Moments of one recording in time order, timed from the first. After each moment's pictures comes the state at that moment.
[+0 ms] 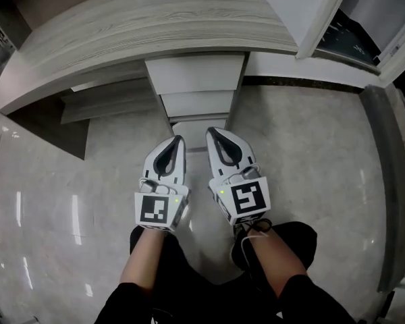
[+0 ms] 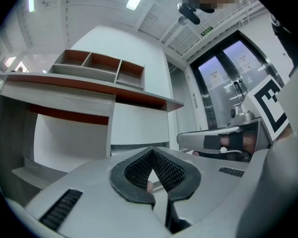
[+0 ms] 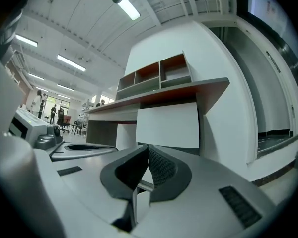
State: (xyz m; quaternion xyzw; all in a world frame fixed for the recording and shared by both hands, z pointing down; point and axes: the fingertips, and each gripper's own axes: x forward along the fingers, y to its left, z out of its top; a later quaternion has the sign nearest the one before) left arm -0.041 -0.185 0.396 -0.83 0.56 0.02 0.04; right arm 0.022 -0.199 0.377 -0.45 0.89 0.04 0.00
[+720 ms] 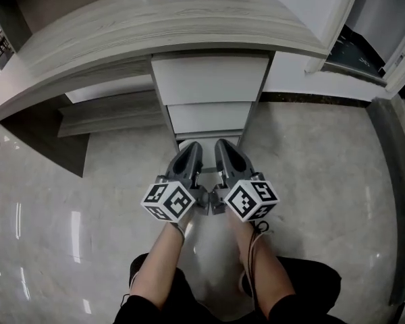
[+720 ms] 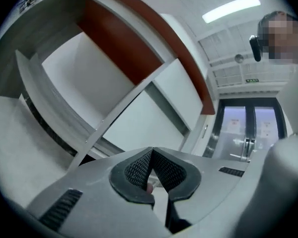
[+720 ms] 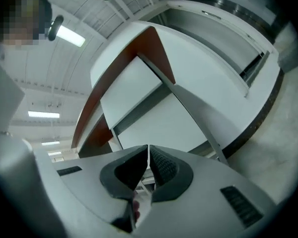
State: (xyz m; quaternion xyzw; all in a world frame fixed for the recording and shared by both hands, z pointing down) left arm -0.048 -0.270 0.512 -0.81 0.49 0.21 -0.22; right arm 0.026 -0.272 0.490 -0.45 0.85 -0.19 0.18
